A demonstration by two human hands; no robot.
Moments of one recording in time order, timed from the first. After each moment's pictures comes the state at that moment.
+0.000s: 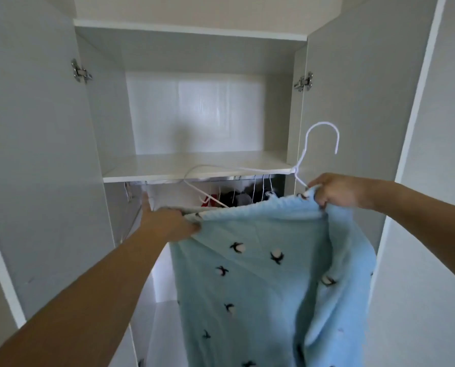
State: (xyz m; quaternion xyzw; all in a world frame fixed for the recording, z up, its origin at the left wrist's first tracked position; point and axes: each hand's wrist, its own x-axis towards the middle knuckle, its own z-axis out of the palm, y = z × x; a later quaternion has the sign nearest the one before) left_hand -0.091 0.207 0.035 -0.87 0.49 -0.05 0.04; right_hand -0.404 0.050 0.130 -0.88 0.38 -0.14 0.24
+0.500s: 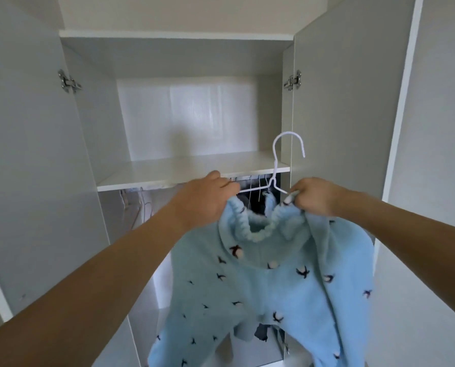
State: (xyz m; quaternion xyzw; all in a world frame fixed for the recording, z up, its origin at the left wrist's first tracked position) left_hand -0.156 0.180 0.094 -0.56 0.73 -0.37 -0.12; right_hand -0.388 0.060 0.112 -0.90 0.38 -0.18 0.15
